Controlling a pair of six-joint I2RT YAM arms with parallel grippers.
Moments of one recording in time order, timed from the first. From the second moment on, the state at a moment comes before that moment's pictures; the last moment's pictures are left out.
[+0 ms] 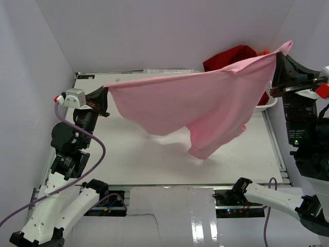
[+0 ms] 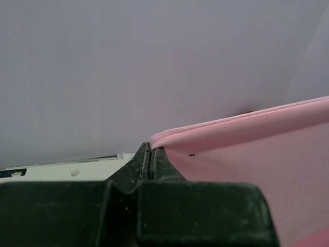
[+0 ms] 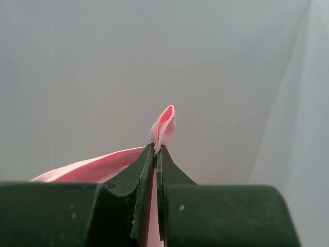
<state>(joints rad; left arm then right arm) -0.40 0.65 0.93 0.10 -0.14 -0.10 0.90 0.83 1.58 -0.08 0.51 -0.57</state>
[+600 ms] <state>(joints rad) -0.21 1.18 1.00 0.16 0.02 -0.14 0.35 1.33 1.57 -0.09 0.17 -0.42</state>
